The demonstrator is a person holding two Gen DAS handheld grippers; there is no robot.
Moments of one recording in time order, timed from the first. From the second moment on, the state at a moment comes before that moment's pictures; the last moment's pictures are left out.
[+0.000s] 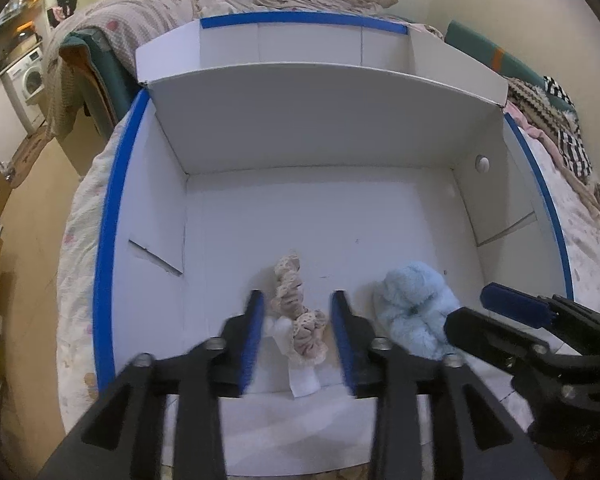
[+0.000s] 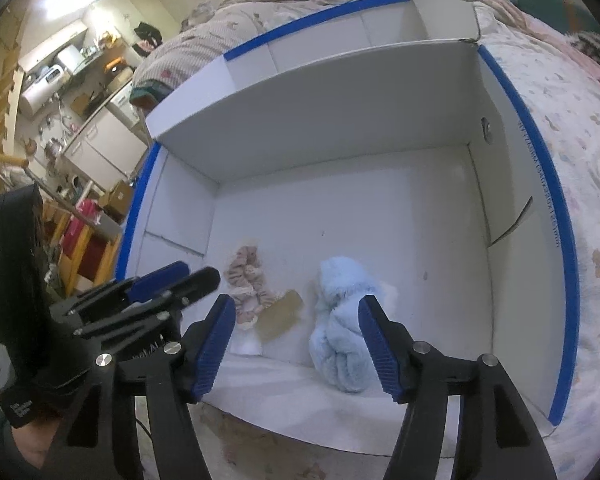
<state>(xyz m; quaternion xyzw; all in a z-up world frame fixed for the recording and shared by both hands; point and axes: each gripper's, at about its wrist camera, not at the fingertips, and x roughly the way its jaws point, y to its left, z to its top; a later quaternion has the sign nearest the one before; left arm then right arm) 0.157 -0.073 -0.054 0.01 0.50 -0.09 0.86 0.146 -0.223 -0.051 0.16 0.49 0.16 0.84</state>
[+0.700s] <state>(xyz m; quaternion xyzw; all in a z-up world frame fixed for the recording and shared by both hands) 0.148 -0.077 -0.029 0.02 0.46 -0.06 0.89 0.141 -0.243 -0.037 0.19 0.46 0.12 0.86</state>
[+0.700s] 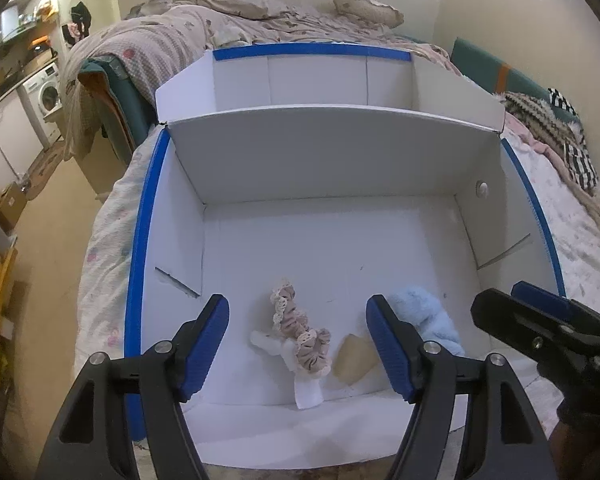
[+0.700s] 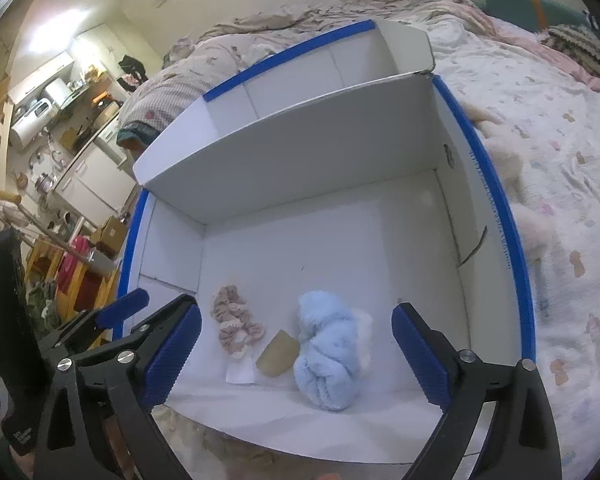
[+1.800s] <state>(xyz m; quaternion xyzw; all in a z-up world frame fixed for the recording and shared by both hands) 0.057 -0.036 -0.011 0.02 0.48 -0.09 0.87 0.055 -0.245 -0.018 0.18 0.46 0.11 0.86</state>
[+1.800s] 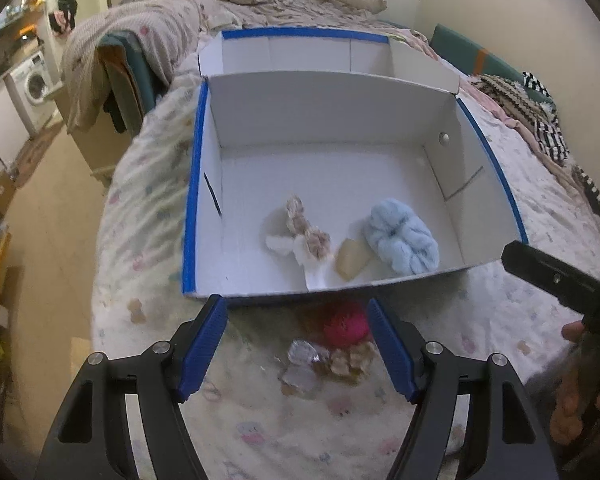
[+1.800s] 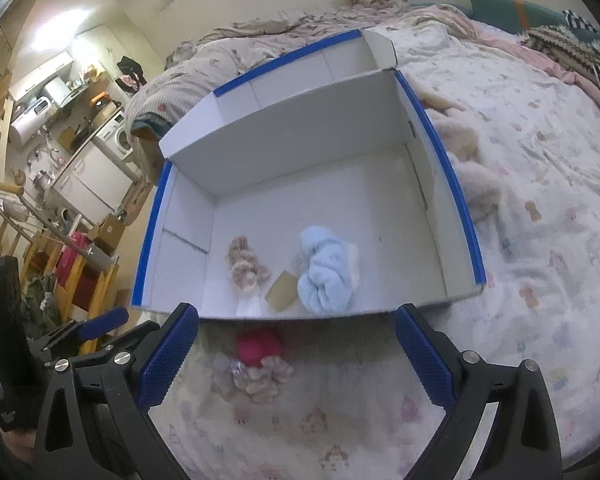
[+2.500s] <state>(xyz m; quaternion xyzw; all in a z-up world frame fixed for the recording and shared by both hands) 0.052 0.010 -0.052 0.00 0.56 -0.02 0.83 0.052 -0.233 -0.063 0.19 0.53 0.11 0.82</state>
